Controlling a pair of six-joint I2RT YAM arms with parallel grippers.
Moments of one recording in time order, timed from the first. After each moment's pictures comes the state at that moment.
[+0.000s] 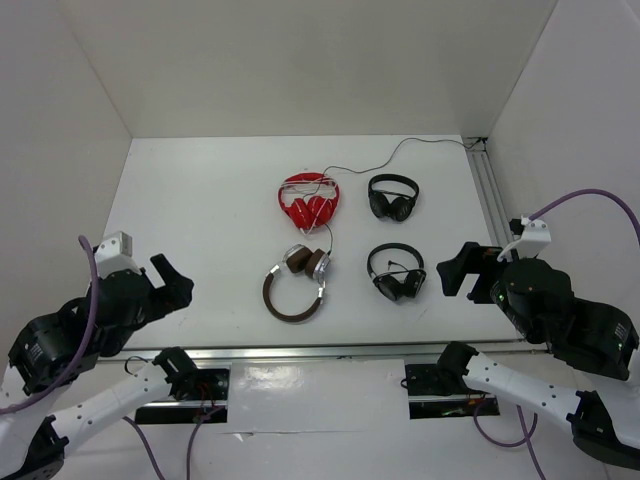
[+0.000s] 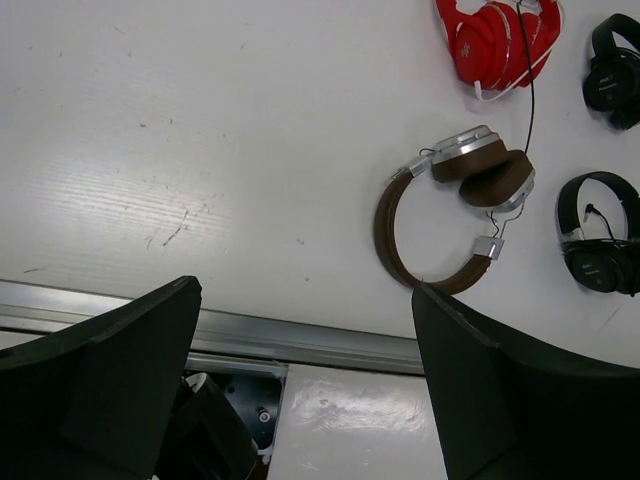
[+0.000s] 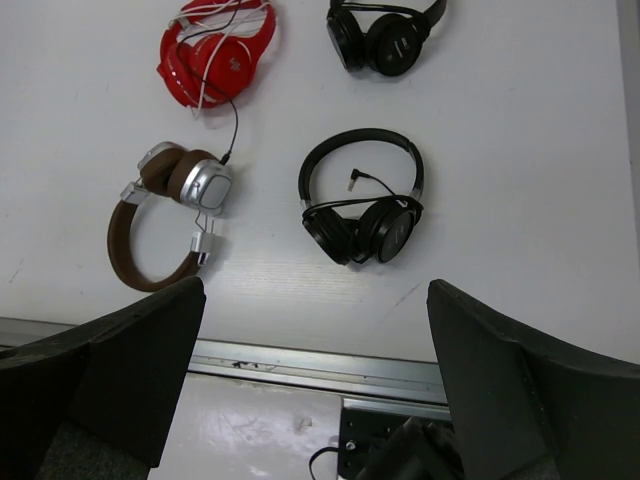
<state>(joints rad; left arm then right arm) -0.76 0.54 1.19 -1.39 -0.60 -0.89 0.89 0.59 1.32 -1.28 0.62 0.64</state>
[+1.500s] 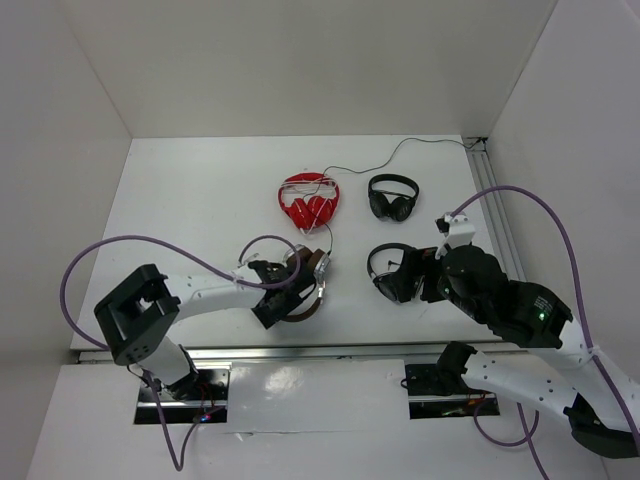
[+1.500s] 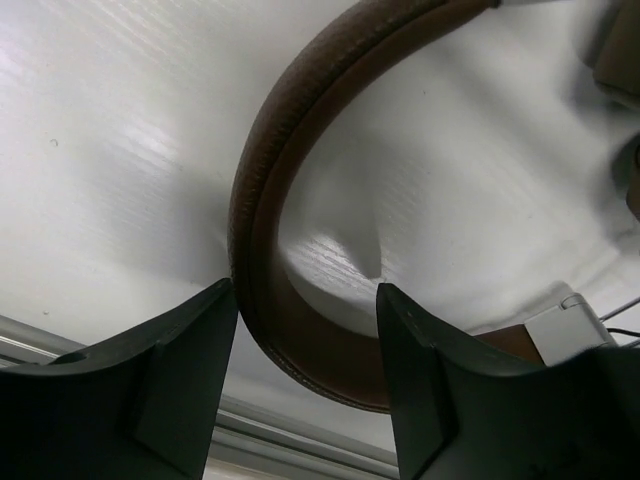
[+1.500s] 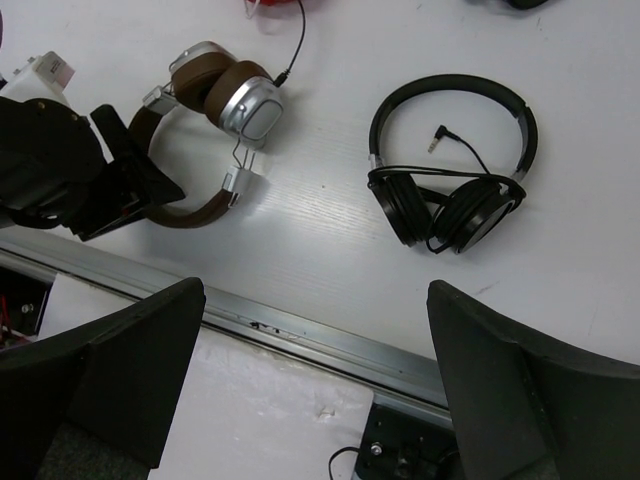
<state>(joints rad) -0.93 1.57 0.88 -0.75 -0.33 -1.62 0.89 0.67 1.08 -1.03 0.39 0.56</state>
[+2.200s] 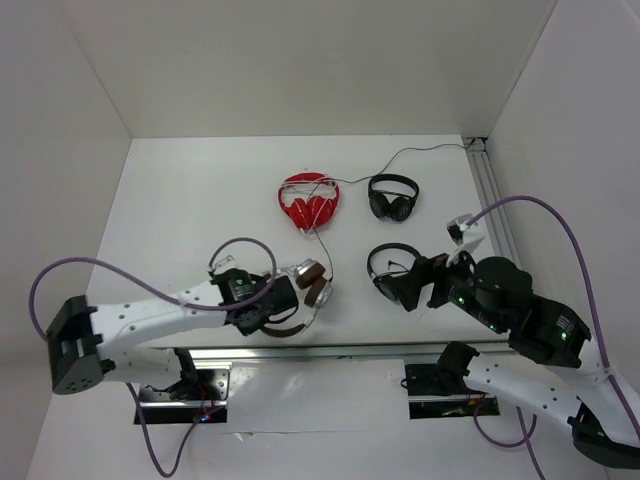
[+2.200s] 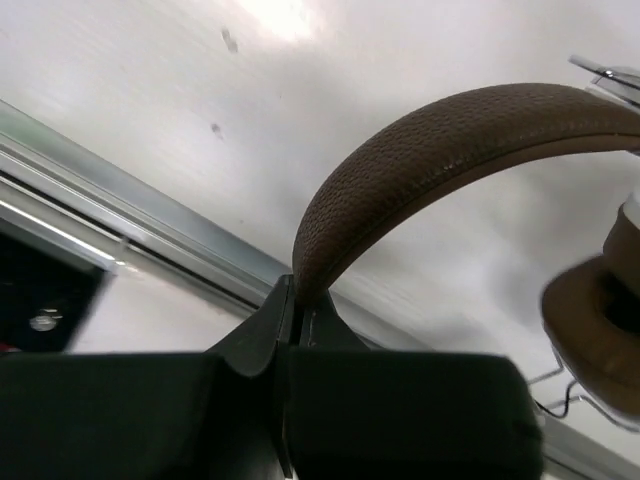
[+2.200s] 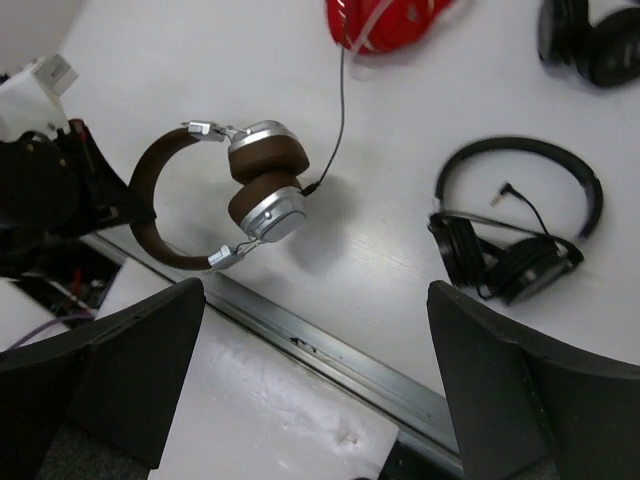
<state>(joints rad) -1.09 1.32 0.89 -1.13 -0.44 -1.80 0.89 0.58 1.05 -0.93 0.27 0.47</state>
